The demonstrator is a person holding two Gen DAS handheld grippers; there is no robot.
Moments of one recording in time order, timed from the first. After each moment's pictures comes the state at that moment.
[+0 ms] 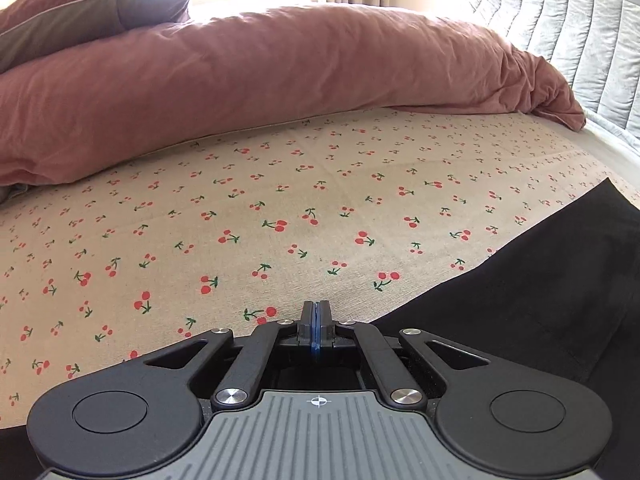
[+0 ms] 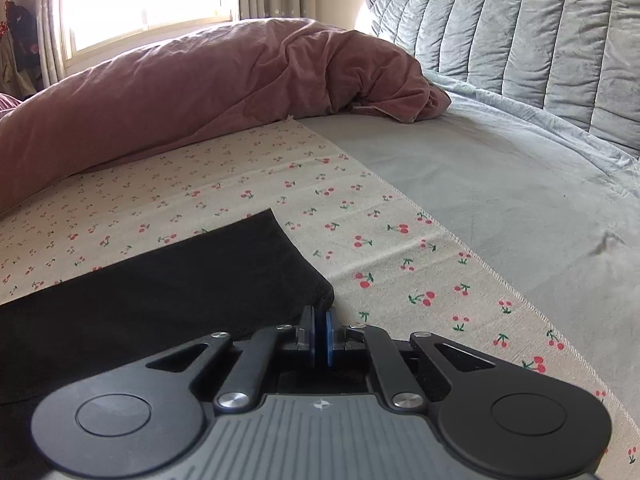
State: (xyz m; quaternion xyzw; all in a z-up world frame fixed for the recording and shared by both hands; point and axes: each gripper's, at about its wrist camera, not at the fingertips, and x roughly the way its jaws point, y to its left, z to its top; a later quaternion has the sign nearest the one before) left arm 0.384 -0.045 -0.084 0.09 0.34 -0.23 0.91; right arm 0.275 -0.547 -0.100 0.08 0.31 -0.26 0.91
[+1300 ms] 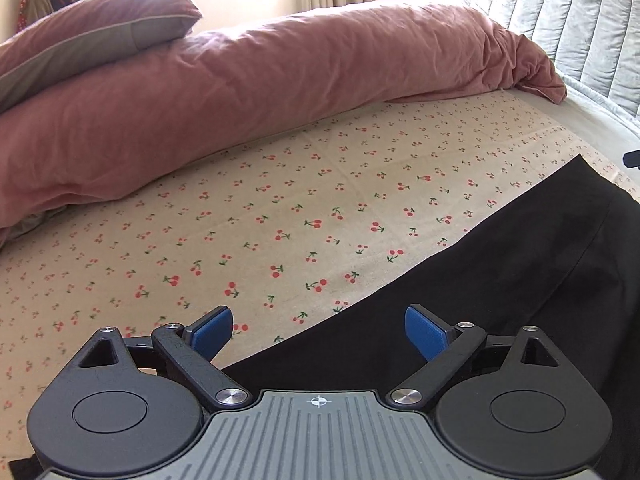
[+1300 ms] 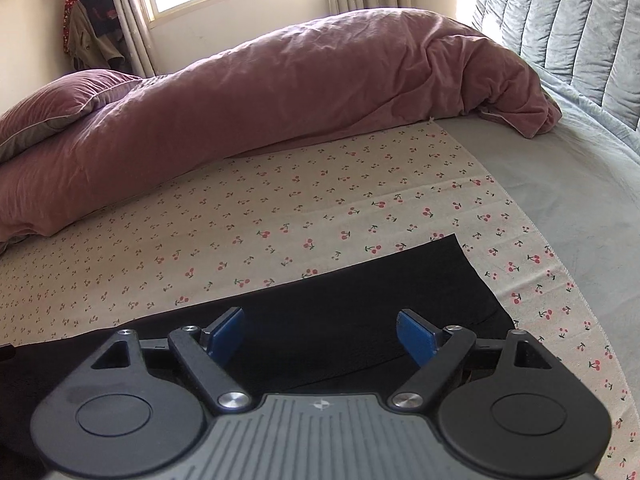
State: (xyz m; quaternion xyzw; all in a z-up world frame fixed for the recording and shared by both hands) left arm 0.361 0.000 -0.012 0.14 0.38 -0.25 0.88; right arm 0.307 -0.441 0.001 0.11 0.38 -0.12 0.91
